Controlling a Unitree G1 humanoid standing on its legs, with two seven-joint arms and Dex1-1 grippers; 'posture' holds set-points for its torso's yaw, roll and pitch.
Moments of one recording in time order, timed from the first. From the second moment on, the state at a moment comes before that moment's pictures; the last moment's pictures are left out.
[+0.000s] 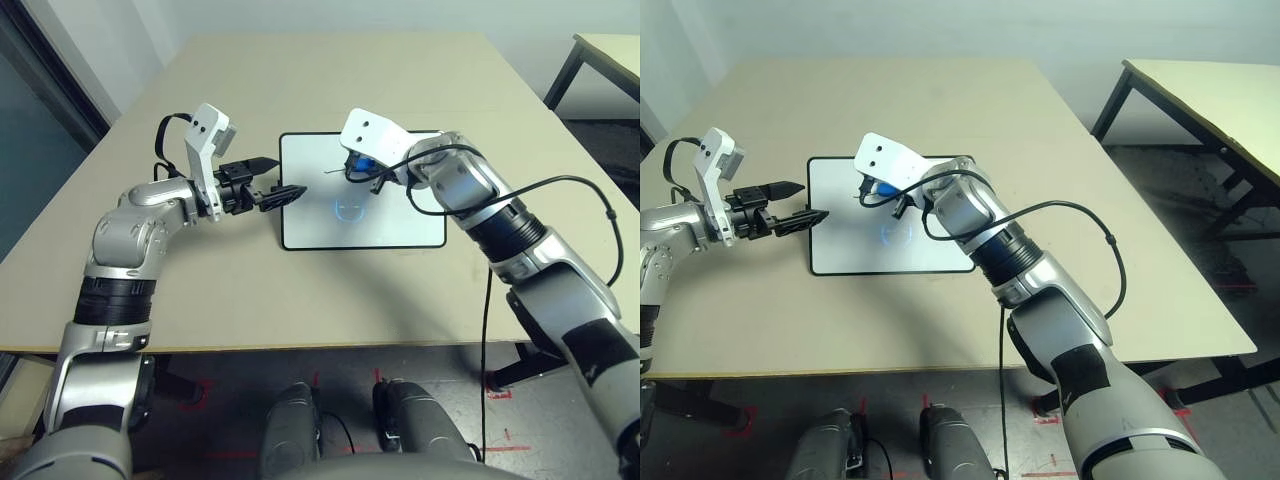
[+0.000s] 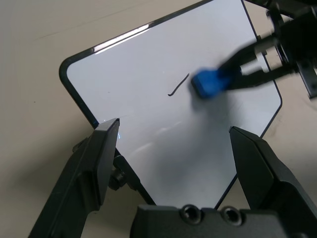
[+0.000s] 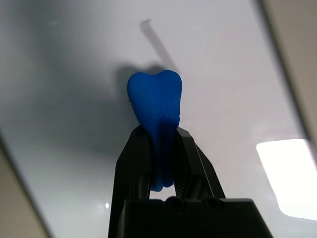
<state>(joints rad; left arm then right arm) -0.60 0.68 0.06 0.08 -0.40 0.63 -0.89 -1.00 -0.34 0.58 0.15 -0.17 0.88 0.76</state>
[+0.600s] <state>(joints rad) -0.60 0.69 0.07 0.09 -0.40 0.63 -0.89 -1.14 -0.26 0.51 0.39 -0.19 0.72 0.70</state>
